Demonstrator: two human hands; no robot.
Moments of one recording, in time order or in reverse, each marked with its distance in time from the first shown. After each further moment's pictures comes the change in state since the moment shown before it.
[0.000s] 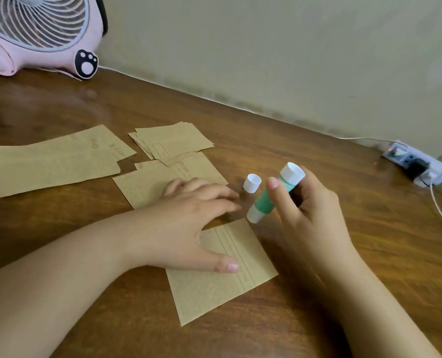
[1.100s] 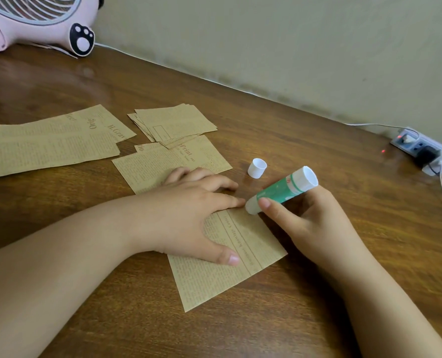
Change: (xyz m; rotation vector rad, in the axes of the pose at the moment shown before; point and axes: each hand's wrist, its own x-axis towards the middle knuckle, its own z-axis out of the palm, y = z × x) left_hand 0.002 -0.001 0.004 0.002 -0.111 -0.051; right_hand -0.013 0.020 0.001 0.073 -0.220 0.115
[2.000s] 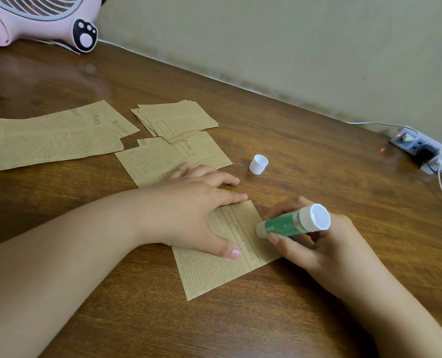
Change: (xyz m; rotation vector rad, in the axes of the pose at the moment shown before) left_hand 0.000 0.000 0.000 -0.001 -0.064 -0.034; right_hand -0.029 -0.001 -0.014 -0.151 -0.152 -0.336
